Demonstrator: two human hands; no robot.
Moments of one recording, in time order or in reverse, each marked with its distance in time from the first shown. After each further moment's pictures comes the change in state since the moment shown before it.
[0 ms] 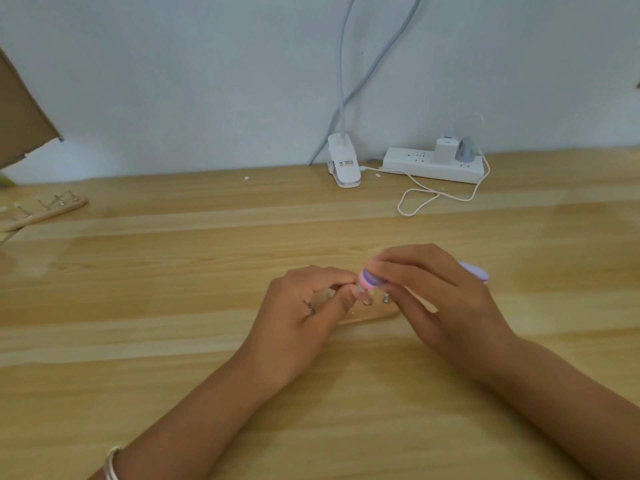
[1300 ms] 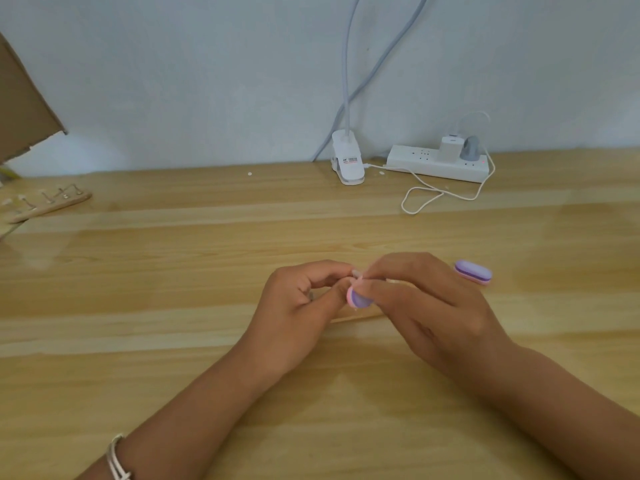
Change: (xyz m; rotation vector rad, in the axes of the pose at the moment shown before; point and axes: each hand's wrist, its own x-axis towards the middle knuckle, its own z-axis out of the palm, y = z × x) left_hand 0.002 0.000 -0.001 -0.234 0.012 -0.105; right_hand 0.002 -0.014 0.003 -0.019 0.021 -0.097
